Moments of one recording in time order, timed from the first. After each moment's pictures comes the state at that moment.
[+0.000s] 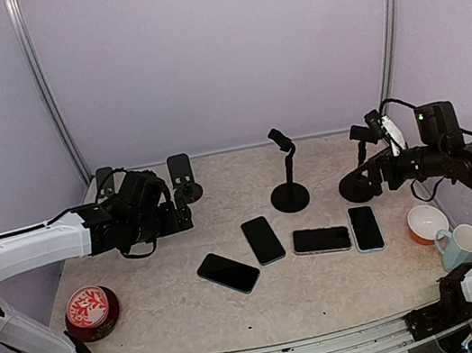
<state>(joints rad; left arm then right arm) -0.77 1.42 0.96 -0.32 -0.40 -0.65 0.30 0.90 0.85 -0.48 -0.39 0.01</state>
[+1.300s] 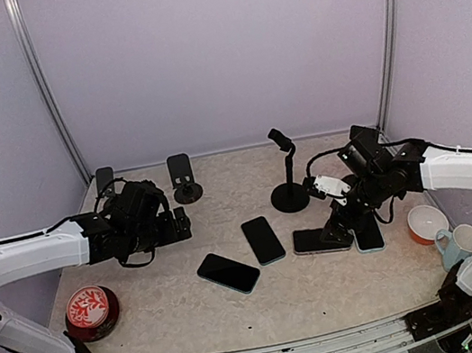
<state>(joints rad) -0.77 1.39 0.89 -0.30 -0.38 -0.67 0.65 1.31 0.93 -0.57 -0.16 -0.33</state>
